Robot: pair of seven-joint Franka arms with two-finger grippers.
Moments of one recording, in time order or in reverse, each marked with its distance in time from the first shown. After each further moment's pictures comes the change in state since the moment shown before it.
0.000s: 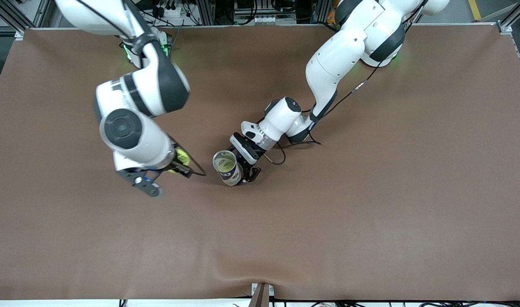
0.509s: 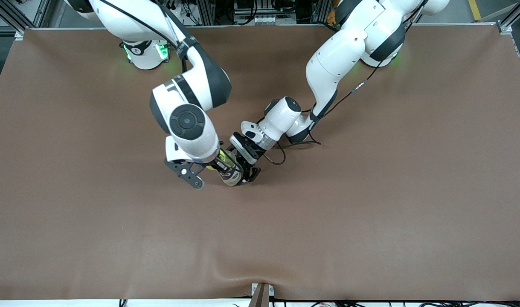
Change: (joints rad) left arm 0.000 -0.003 0.000 -0.003 0.000 0.000 0.000; right arm 0.109 0.087 -0.001 0.001 0.007 0.098 0.170
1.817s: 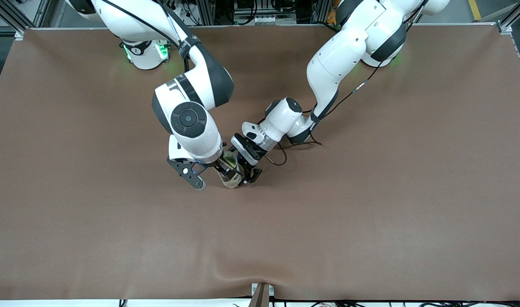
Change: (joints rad) left arm 0.007 -0.001 0.000 -0.001 0.000 0.000 0.000; right arm 0.003 -0.010 -0.009 0.031 0.016 0.004 0.056
